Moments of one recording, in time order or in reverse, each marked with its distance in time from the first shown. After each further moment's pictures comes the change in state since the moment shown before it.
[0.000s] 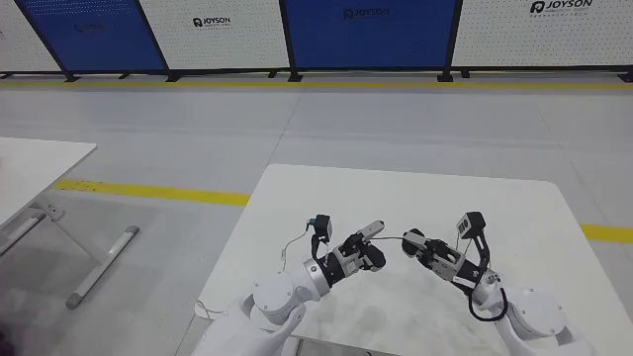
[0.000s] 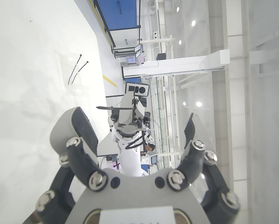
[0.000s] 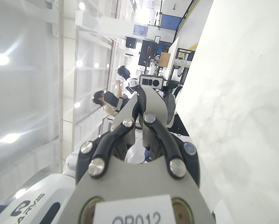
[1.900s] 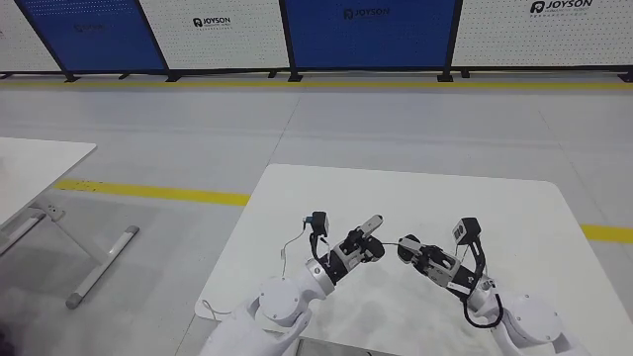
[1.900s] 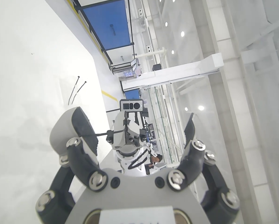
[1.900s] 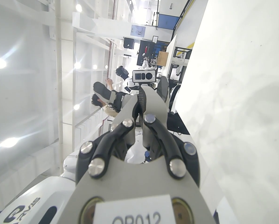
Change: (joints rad) left arm -0.009 -0.014 0.045 0.022 0.093 -0.109 0.141; right arm -0.043 -0.008 0.009 -0.045 -0.031 0.034 -0.024
